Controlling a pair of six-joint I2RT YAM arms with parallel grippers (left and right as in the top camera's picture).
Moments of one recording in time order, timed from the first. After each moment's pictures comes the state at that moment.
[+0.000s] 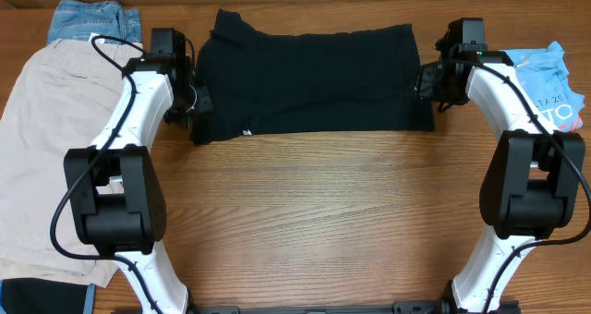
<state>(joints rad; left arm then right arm) 0.01 2.03 1.54 -0.84 0.08 -0.30 -0.05 2.07 1.57 -0.70 -0.04 0.15</state>
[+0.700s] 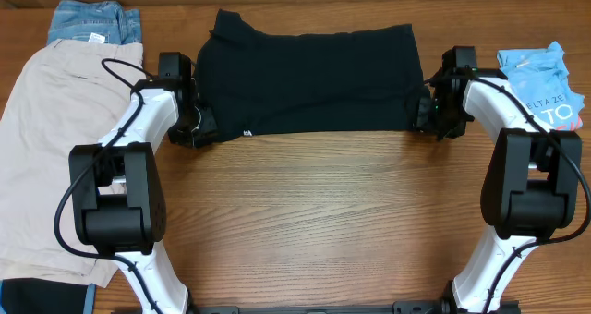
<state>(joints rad) 0.01 2.03 1.37 -0.73 0.08 -0.31 -0.06 2.07 1.42 -0.81 -0.07 0.15</state>
